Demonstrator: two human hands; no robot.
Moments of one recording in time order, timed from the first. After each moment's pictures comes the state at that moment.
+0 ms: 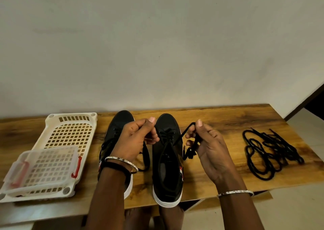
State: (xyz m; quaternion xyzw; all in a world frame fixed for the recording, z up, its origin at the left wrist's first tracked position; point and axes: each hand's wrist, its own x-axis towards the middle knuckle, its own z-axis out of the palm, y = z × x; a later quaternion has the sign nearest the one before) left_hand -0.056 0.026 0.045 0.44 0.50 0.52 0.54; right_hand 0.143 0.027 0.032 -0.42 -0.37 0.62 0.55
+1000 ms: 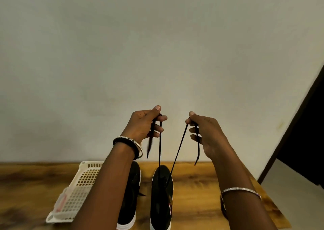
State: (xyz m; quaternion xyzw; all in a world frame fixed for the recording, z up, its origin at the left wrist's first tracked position) left_hand -0.042 -0.046 0.325 0.47 0.46 0.59 0.48; right_hand 0.147 -0.016 0.316 -0.51 -0.49 0.49 0.52
